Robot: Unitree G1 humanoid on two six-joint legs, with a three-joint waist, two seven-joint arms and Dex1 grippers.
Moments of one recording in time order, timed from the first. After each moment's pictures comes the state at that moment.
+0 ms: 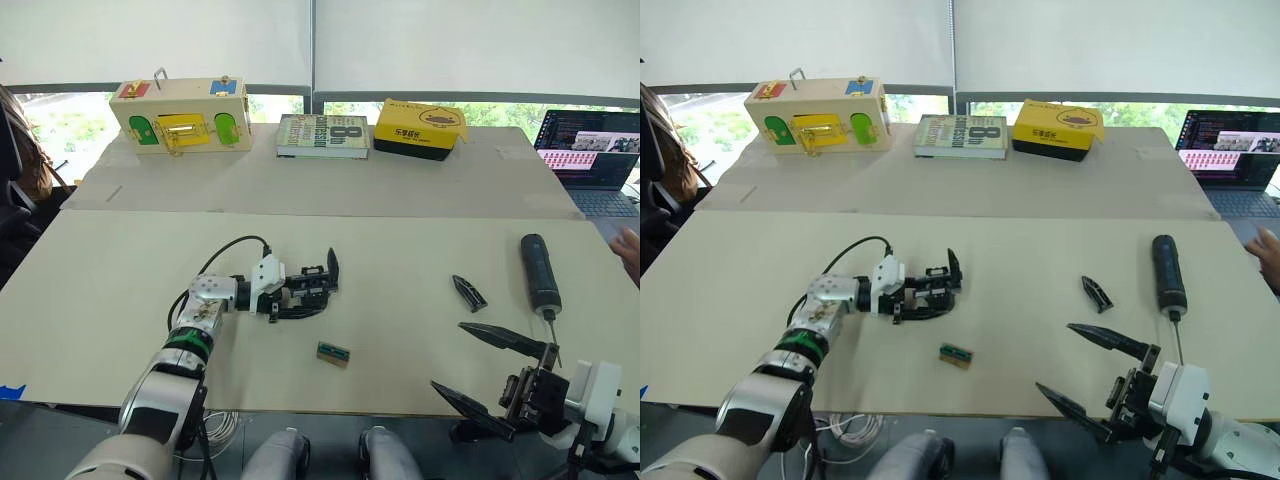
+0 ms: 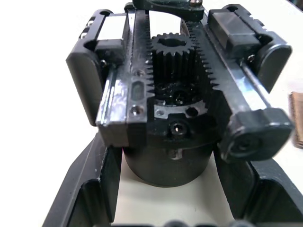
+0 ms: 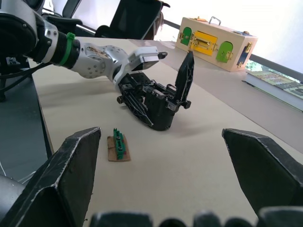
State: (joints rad) left arm -0.66 0.33 -0.09 0.85 -0.16 -0.31 -1.35; right arm 0.54 -0.58 -0.36 -0.62 0.57 -0.15 1.02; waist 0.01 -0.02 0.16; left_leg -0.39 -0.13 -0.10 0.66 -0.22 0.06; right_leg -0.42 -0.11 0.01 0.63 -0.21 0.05
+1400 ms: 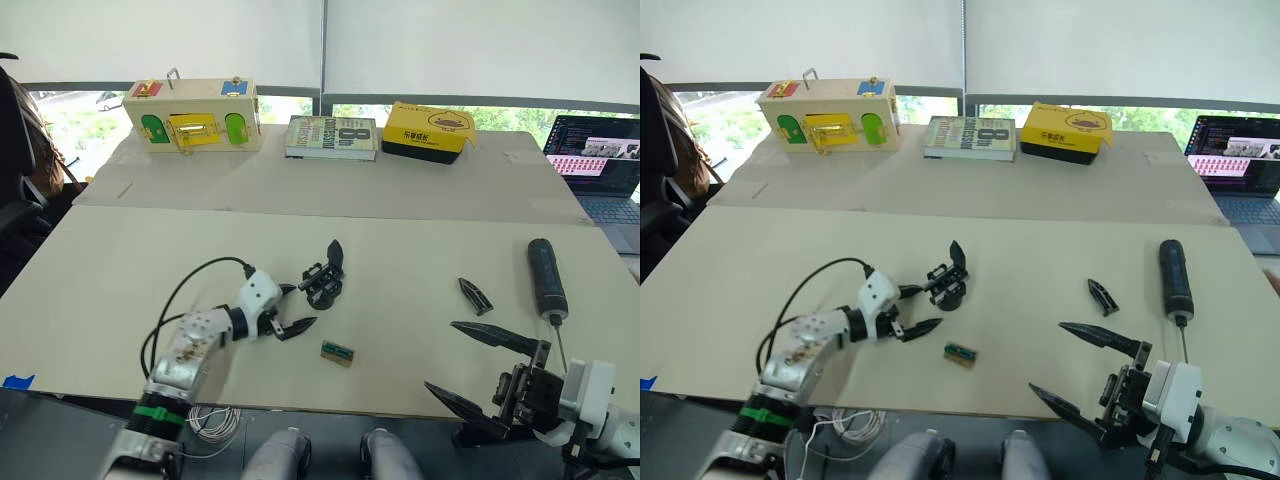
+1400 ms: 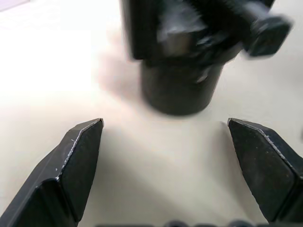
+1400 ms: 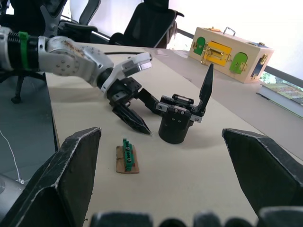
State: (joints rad) left arm -0.35 0.47 -0.14 0.17 -0.16 0.17 -0.94; right arm 0.50 -0.59 -0.33 -0.61 0.57 -0.15 1.04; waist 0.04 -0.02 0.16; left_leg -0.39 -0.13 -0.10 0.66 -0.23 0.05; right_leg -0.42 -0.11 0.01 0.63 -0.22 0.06
